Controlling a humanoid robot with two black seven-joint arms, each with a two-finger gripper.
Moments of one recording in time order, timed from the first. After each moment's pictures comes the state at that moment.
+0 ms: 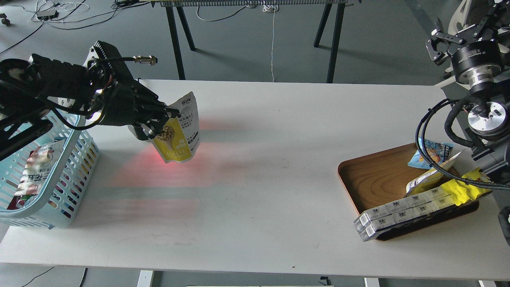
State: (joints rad) left arm -1.06 0.83 -0.40 -1.36 2.18 -0.49 -0.49; right arm 0.93 -0.39 0.62 0.39 0.34 0.49 0.42
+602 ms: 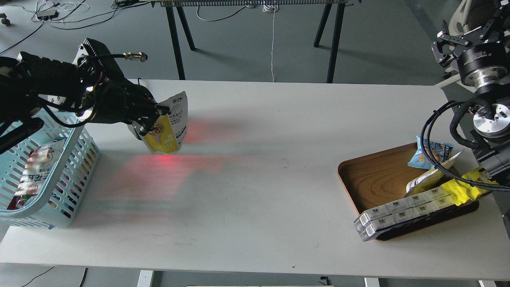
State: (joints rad) left arm -1.06 0.85 -0.40 -1.36 2.18 -0.49 -0.49; right arm 0.93 -0.40 0.62 0.39 0.34 0.49 0.42
